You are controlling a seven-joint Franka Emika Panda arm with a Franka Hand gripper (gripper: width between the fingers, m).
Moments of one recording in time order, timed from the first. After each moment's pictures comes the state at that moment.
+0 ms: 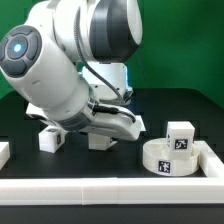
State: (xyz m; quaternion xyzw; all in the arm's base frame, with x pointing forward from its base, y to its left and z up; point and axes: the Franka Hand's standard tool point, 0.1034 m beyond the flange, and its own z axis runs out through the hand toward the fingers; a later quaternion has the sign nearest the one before) arm 0.461 -0.037 0.012 -0.88 0.24 0.39 0.11
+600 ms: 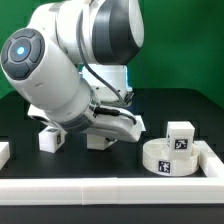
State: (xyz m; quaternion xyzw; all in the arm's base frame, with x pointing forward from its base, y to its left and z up) arm 0.460 -0.037 0.009 -0.88 0.24 0.39 0.11
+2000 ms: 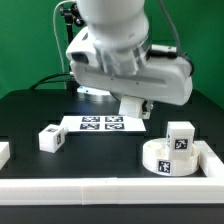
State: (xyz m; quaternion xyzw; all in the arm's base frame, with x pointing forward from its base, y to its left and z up) arm 0.533 0.026 0.099 -0.93 0.26 0.26 0.05
